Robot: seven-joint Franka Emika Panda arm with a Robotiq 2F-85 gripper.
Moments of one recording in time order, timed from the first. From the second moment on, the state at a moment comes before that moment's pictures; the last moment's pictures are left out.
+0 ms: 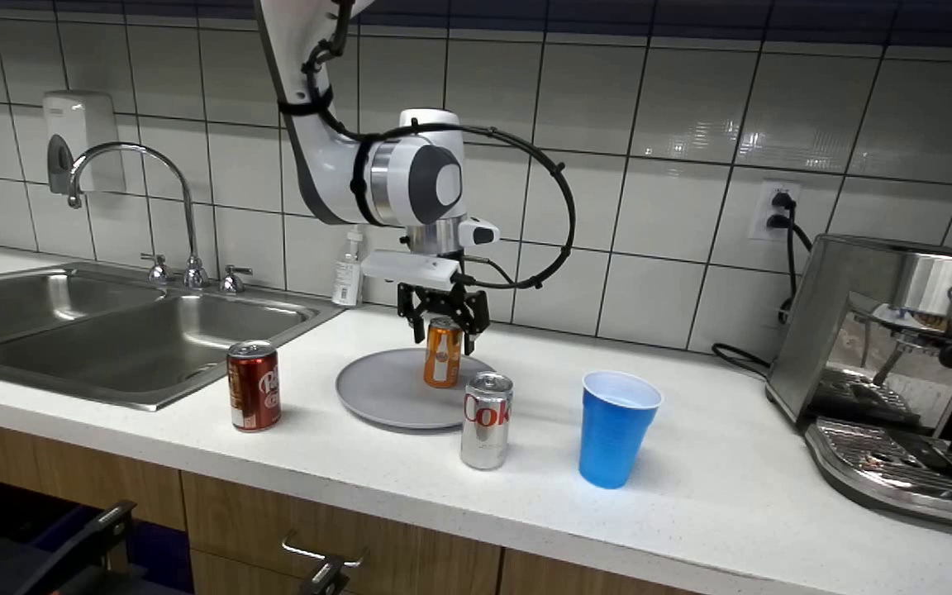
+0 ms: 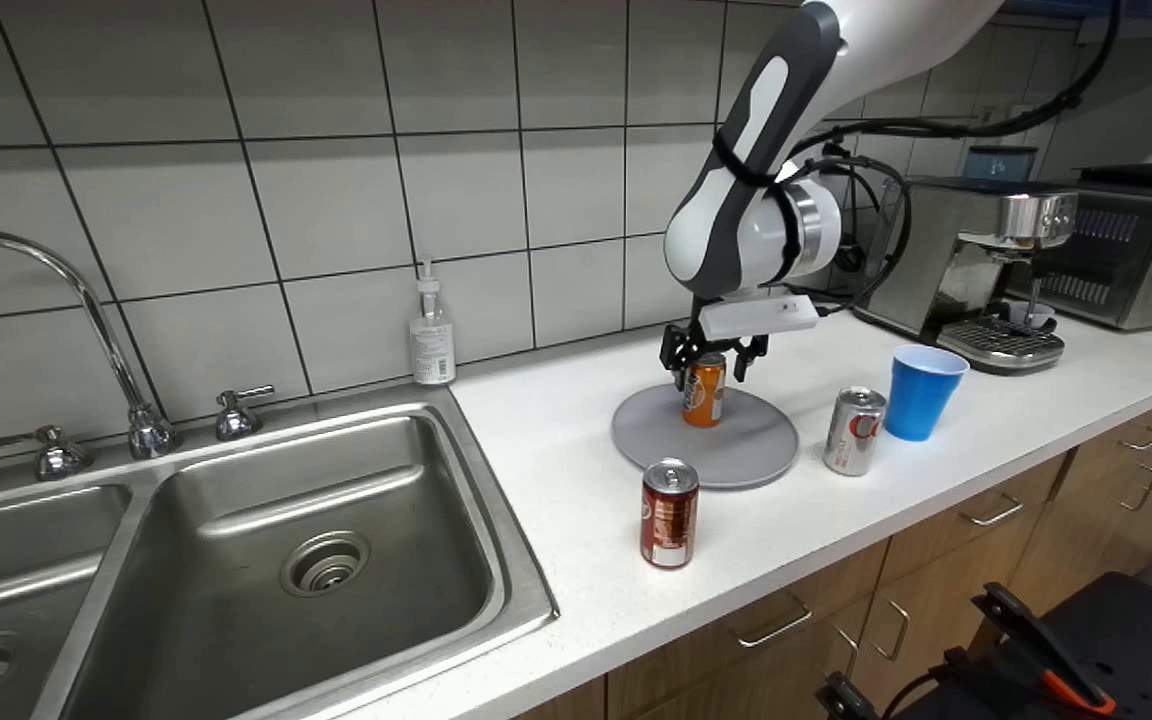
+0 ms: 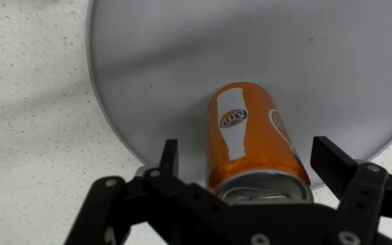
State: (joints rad) arm -0.03 0.47 -0.11 -2.15 -0.04 2.80 0.10
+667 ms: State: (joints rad) arm -0.05 0.48 -0.10 -2.11 -0.01 2.75 0.09
